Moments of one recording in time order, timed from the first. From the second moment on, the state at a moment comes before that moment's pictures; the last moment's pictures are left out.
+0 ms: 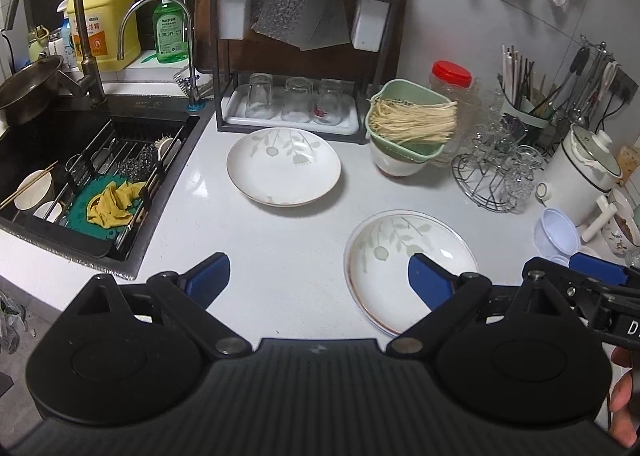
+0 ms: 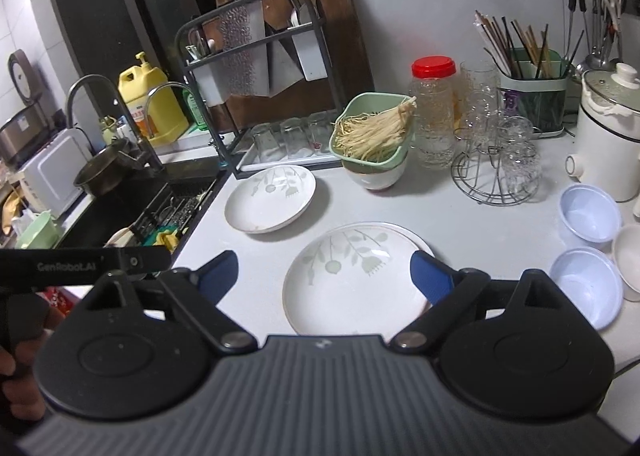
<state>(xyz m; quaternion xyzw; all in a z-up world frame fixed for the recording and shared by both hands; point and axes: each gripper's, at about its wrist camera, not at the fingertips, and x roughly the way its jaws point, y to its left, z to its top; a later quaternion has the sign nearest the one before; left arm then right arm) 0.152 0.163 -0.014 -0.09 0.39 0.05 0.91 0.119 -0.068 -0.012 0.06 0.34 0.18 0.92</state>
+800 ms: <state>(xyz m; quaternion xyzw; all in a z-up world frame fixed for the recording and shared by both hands) 0.308 0.313 -0.095 -0.12 0.44 0.03 0.89 0.276 0.058 -0.075 0.08 0.42 0.15 0.89</state>
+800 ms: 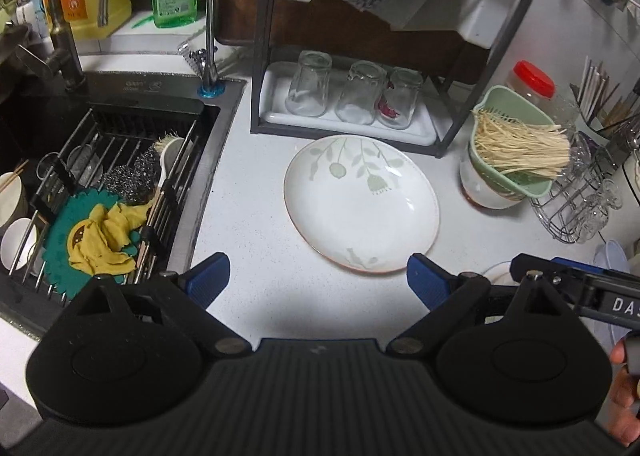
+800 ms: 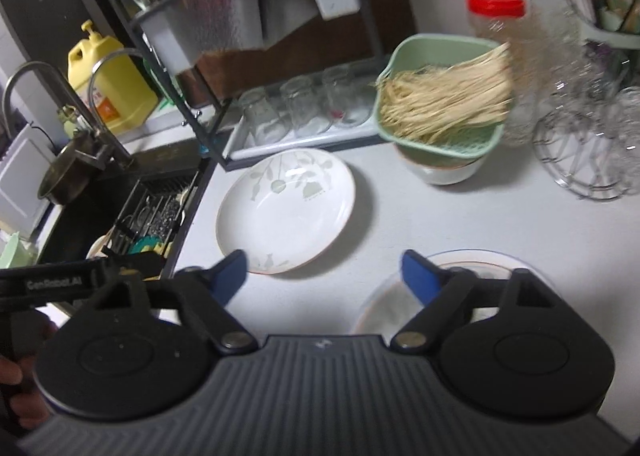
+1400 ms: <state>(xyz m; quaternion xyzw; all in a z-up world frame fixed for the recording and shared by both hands) 0.409 0.350 -0.159 -0.15 0.48 0.00 0.86 0.370 0.092 -0.132 0.06 0.46 0.12 0.88</state>
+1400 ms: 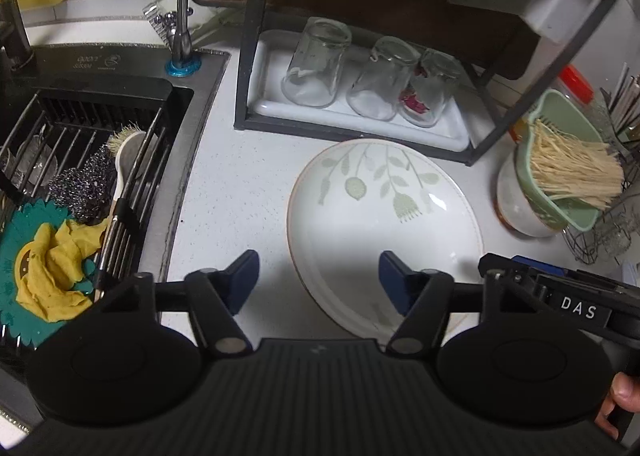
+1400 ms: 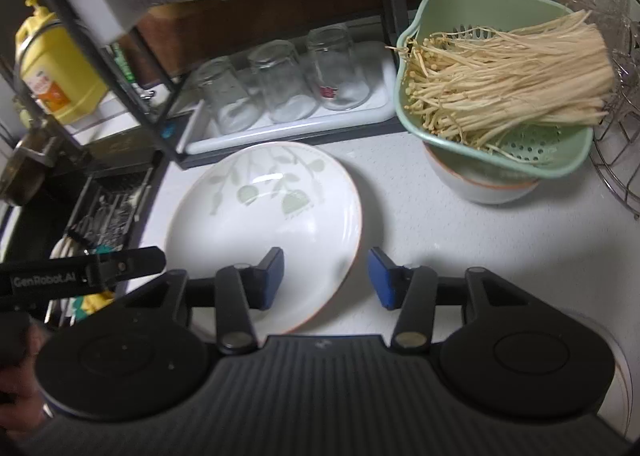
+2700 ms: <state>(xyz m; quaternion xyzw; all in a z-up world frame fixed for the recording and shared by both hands) 0.435 0.363 -0.192 -0.26 0.54 -0.04 0.80 0.424 0.069 -0.160 0.09 0.53 0.17 0.83</state>
